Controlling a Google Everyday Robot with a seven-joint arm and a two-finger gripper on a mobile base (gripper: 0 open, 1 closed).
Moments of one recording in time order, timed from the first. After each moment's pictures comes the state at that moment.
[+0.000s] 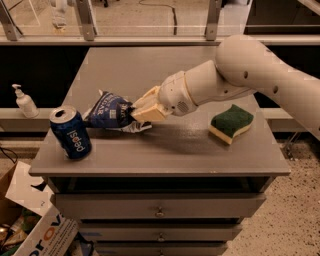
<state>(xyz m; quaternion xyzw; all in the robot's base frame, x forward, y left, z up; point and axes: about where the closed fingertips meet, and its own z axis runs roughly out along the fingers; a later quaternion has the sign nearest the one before) 0.545 0.045 0.859 -0.62 0.61 0.29 0.39</state>
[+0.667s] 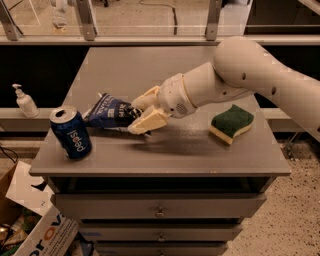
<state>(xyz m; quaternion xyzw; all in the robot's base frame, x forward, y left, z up) 0.541 0.045 0.856 -0.62 0.62 0.30 0.38</state>
